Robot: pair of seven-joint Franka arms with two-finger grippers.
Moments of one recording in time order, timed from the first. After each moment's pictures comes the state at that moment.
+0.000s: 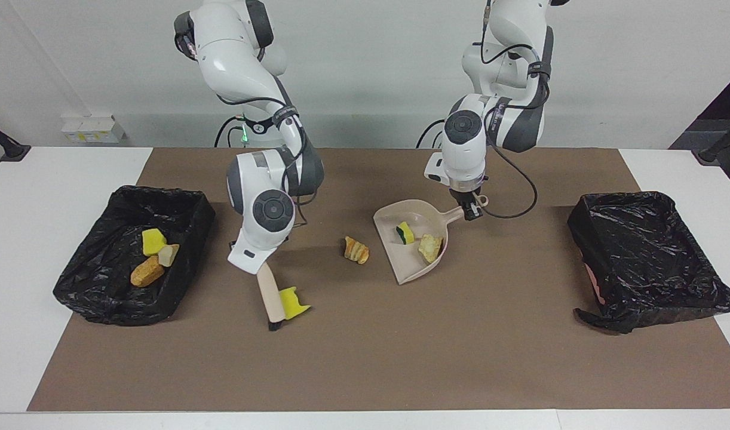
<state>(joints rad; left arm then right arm) -0.49 0.11 0.00 -2.06 0.20 1.96 0.74 0.18 0.55 0.13 -1.47 -0.24 1.60 0.03</state>
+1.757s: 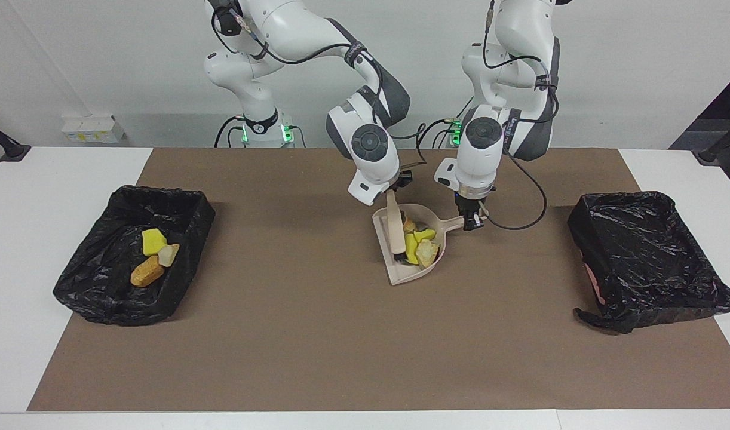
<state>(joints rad) -0.42 0.10 0.01 -2.16 0.08 2.18 0.94 0.51 0.38 0.12 -1.67 0.35 1.78 0.44</state>
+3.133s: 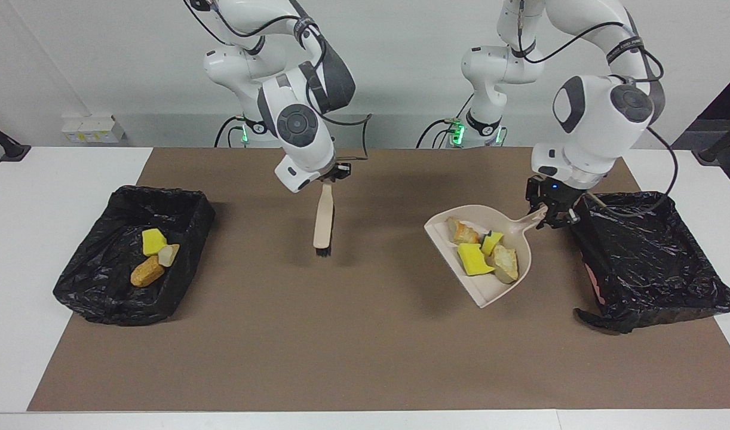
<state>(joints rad) -0.09 0.10 0.03 -1.79 -0.06 1.87 1.12 0.39 0.16 0.08 -1.81 0.25 1.58 0.47</state>
